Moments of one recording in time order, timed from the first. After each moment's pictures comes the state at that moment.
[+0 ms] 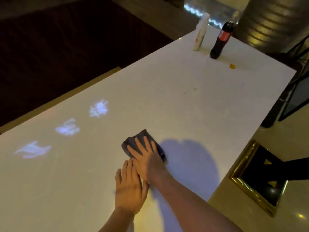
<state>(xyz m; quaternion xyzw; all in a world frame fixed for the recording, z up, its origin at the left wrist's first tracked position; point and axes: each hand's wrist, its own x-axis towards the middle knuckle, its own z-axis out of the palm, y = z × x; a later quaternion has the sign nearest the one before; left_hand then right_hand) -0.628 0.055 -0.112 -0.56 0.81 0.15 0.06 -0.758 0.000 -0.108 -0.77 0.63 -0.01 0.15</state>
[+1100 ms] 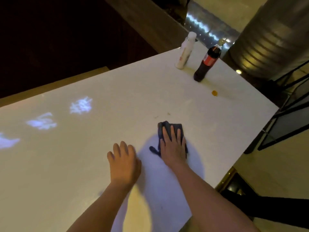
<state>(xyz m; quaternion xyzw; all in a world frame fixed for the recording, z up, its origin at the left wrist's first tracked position) -0.843 -0.087 -0.107 -0.63 0.77 0.12 0.01 -1.044 -0.100 -0.118 -0.59 0.80 0.01 0.10</state>
